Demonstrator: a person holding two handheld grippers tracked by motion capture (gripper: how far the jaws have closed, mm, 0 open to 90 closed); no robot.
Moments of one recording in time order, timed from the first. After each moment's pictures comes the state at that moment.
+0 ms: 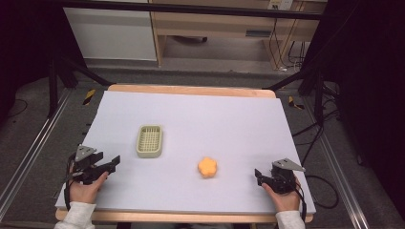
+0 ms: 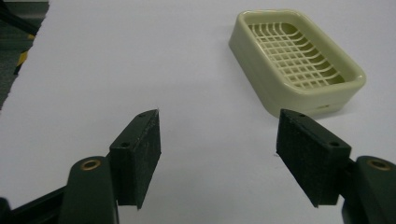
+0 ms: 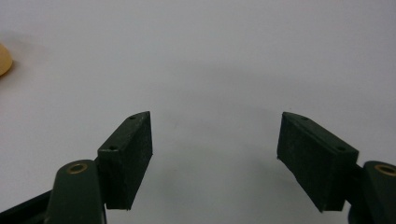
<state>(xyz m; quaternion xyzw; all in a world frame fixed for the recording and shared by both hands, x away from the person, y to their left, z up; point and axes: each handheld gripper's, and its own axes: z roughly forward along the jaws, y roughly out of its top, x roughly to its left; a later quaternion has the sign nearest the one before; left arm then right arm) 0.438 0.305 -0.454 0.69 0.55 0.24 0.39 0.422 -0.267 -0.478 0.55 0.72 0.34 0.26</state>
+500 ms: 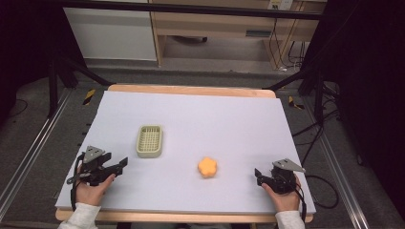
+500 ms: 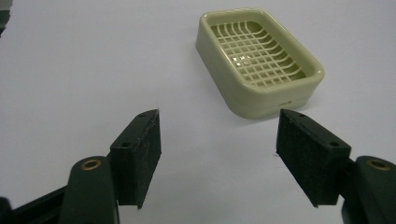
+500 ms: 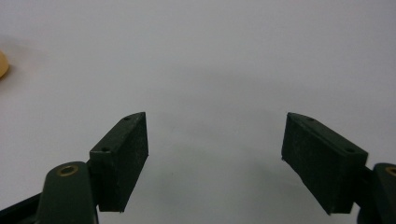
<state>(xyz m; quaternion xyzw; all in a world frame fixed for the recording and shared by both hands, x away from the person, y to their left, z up) 0.435 0.284 -0.451 0.71 0.53 0.24 0.40 0.421 -0.267 -0.478 0.55 0.71 0.35 0.27</state>
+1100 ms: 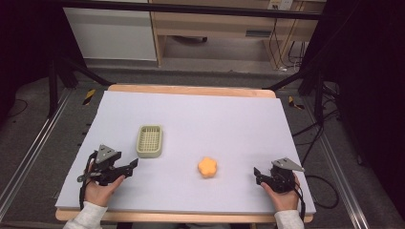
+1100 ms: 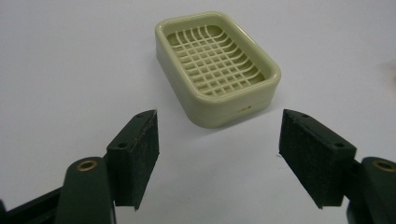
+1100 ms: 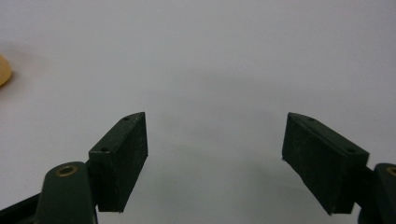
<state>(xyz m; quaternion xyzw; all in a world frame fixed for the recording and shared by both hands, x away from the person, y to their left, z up) 0.437 0.256 -0.444 0.74 0.49 0.24 0.40 0.424 -0.265 -0.478 0.54 0.71 0.35 0.27</state>
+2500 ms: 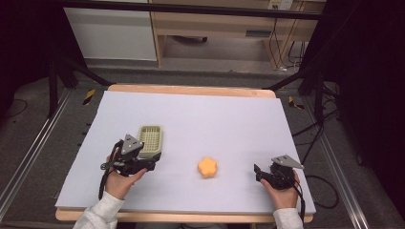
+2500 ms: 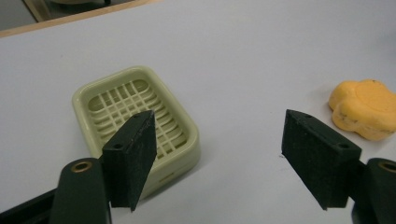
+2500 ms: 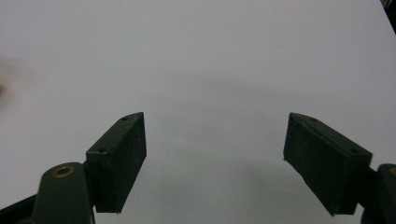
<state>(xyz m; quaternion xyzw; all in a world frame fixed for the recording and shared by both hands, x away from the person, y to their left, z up) 0.454 0.190 -0.416 0.78 0.42 0.23 0.42 0.432 -0.264 -0.475 0.55 0.71 0.35 0.28</state>
